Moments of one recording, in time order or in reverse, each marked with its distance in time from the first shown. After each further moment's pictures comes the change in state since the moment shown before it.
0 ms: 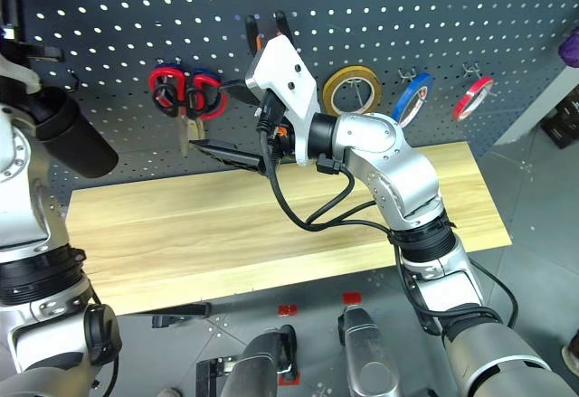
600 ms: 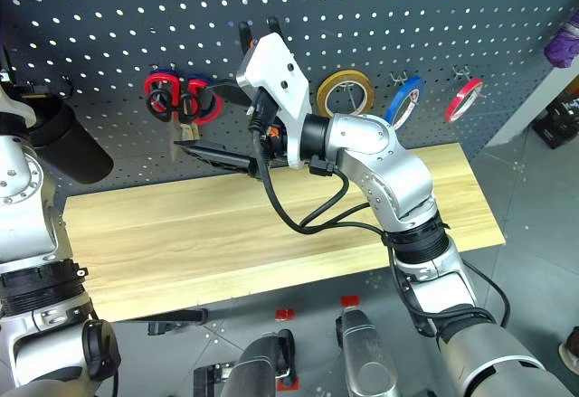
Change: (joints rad) left arm 0.087 -0.037 0.040 0.198 0.066 -0.135 0.156; right arm -0.001 0.039 -0.006 -0.008 0.032 0.017 -0.001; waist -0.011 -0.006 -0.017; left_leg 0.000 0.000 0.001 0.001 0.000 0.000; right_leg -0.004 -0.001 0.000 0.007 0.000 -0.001
